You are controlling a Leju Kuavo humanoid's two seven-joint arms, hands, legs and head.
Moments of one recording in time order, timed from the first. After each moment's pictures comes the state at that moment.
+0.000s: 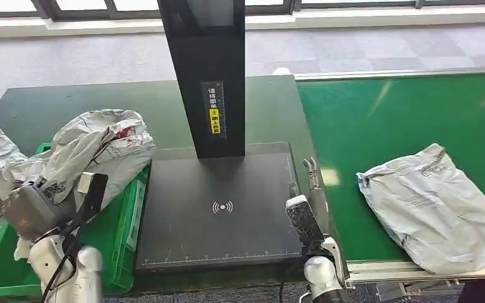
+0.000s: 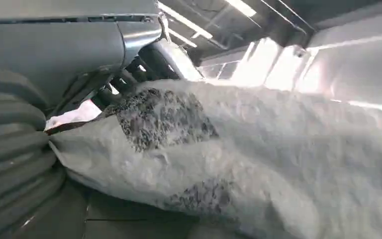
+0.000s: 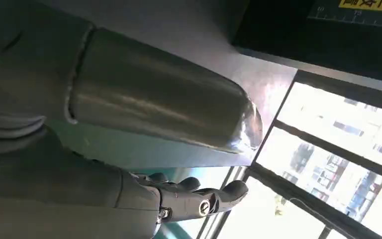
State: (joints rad) left arm -0.15 -0.31 0.53 -1.49 -1.40 0.70 0.06; right arm -0.13 0.28 0.05 -1.13 0.67 -0.30 -0.56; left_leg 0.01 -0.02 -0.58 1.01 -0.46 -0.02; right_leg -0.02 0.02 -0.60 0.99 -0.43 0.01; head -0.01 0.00
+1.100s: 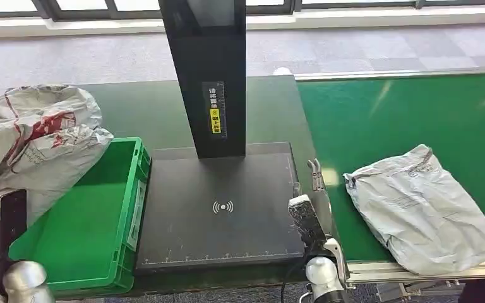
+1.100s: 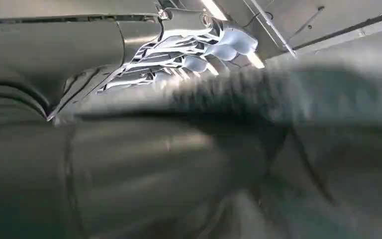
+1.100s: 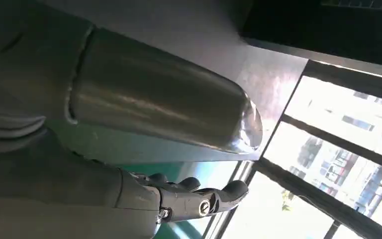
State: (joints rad) left arm -0.13 -0.31 0.73 -1.78 -1.08 0.70 -0.23; right arm -0.13 0.29 0.04 -1.13 0.68 -0.31 -0.54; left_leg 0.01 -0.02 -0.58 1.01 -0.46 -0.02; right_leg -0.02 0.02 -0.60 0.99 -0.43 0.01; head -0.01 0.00
